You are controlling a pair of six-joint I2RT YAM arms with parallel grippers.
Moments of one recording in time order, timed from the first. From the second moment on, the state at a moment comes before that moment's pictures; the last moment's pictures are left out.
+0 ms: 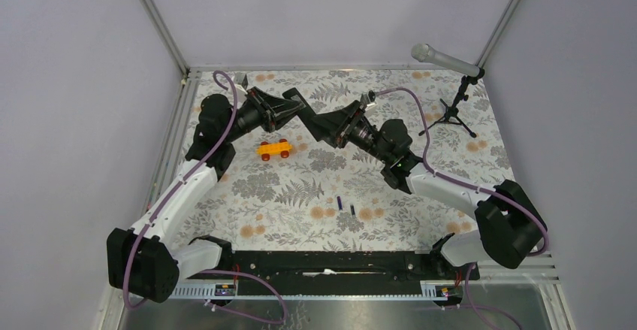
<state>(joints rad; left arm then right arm) -0.28 1.14 0.90 0.23 0.61 -1.49 0.71 1.41 0.78 0.78 -0.28 1.51</state>
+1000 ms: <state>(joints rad) -0.24 1.15 0.93 0.14 0.58 -1.30 0.68 1.34 0.77 0.56 -0.35 1.42</state>
